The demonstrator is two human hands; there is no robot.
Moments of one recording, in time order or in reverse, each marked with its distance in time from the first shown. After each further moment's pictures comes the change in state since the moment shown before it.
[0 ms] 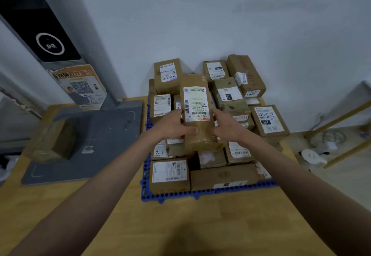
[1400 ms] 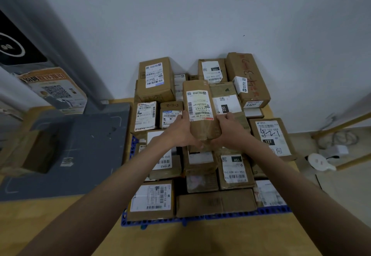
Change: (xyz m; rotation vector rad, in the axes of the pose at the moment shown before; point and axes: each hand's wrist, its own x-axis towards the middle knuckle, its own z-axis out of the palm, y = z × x) left_hand 0.130 0.012 0.041 0.214 -0.080 -0.218; right_hand 0.081 0.060 -0.048 -0.225 -0.072 0.101
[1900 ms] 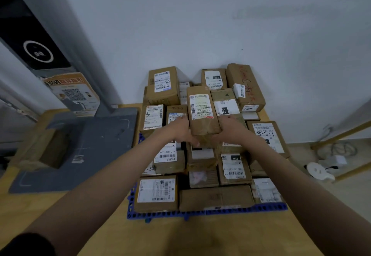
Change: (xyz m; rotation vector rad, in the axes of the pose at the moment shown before) left_hand -0.035 0.005 -0.022 0.159 -0.104 -0.017; right_hand -0.024 -0.016 -0.009 -0.092 -0.019 0.046
